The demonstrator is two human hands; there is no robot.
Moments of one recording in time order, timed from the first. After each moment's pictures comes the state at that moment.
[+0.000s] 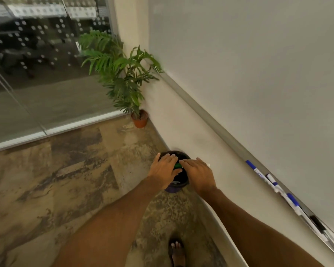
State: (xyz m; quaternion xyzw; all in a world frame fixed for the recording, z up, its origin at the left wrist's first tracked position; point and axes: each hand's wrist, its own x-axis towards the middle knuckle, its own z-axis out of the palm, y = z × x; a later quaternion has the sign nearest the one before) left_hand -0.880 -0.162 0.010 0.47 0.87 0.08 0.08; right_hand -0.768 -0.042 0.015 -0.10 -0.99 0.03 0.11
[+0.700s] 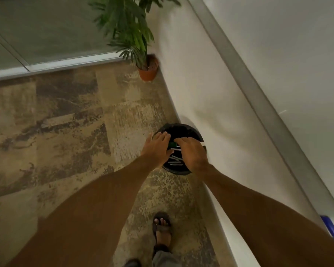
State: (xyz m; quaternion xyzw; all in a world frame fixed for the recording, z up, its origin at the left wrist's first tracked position) left_hand -1.031 -0.050 -0.187 0.35 0.91 0.05 0.21; right_hand -0.959 0.079 -0.177 -0.06 -0.99 0.11 -0.05
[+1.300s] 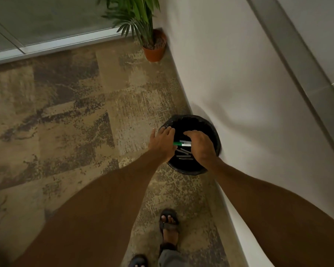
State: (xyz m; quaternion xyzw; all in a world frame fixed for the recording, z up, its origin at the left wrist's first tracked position) left_hand -1.082 -0.016 -0.272 0.29 0.92 0.06 0.26; right_hand -1.020 0.118 -0.281 -0.16 -0.96 0.22 -0.11
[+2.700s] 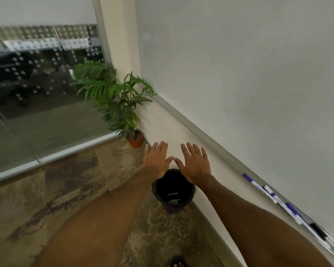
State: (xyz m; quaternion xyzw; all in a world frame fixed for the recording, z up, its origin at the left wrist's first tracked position) left_hand -0.940 -0.142 0.095 0.43 0.90 0.08 0.04; right_hand -0.832 -0.027 0.077 -0.26 -0.96 0.03 0.06
